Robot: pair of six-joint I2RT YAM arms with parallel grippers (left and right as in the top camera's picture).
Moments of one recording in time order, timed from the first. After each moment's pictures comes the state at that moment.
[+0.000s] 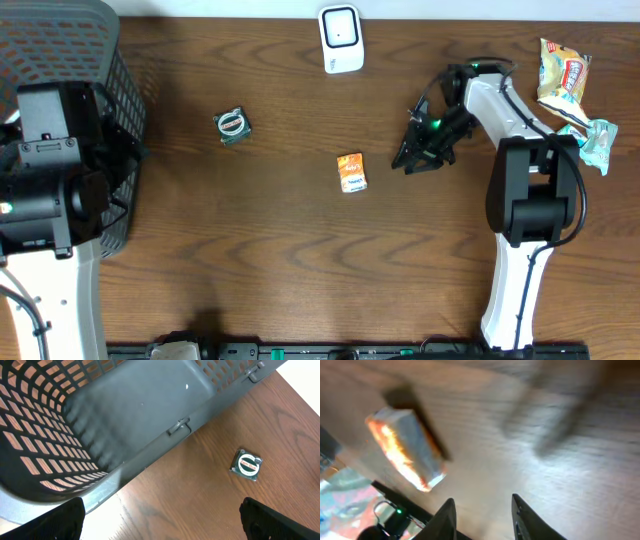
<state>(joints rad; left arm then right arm) 0.11 1.25 1.66 -1.43 -0.35 -0.70 0.09 2.30 1.79 -1.33 -0.60 0.07</state>
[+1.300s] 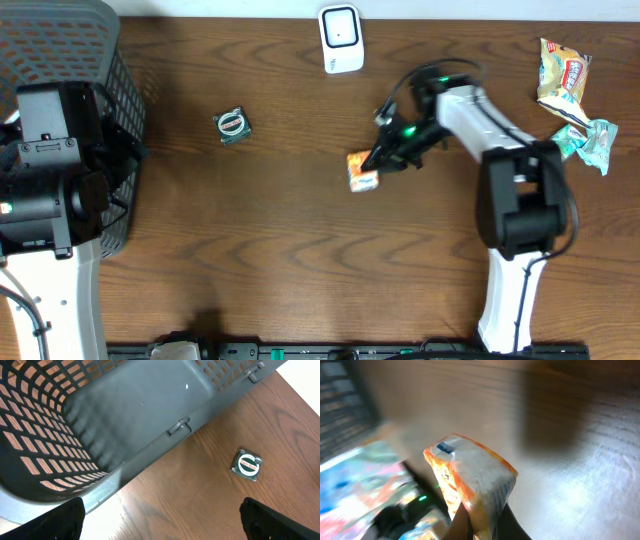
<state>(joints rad) 0.11 1.25 1.66 -1.43 -0.35 -0.70 0.17 2.20 1.66 -1.15 -0.87 0.03</state>
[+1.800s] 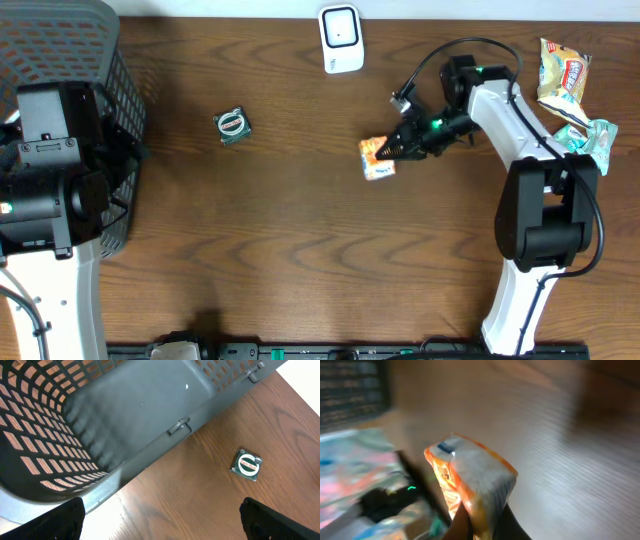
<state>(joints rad) 0.11 1.25 1.66 -1.43 -0.35 -0.70 0.12 2.13 1.64 -1.18 -0.81 -0.16</state>
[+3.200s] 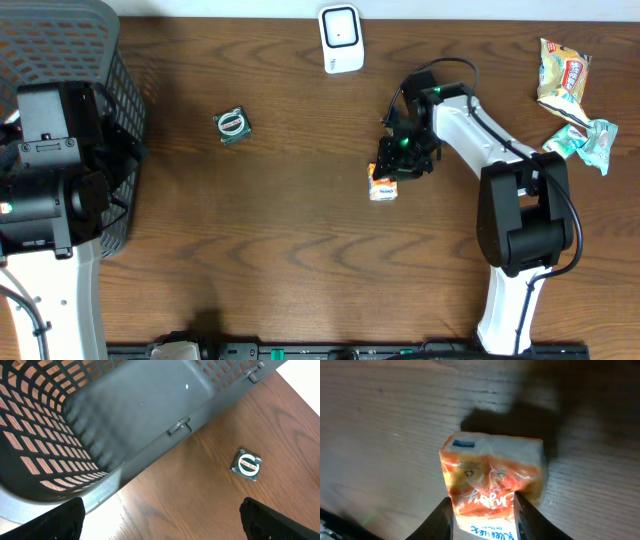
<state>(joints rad) 0.11 1.25 1.66 -1.43 -0.35 -0.70 0.26 2.13 1.54 -1.03 -0.42 0.18</state>
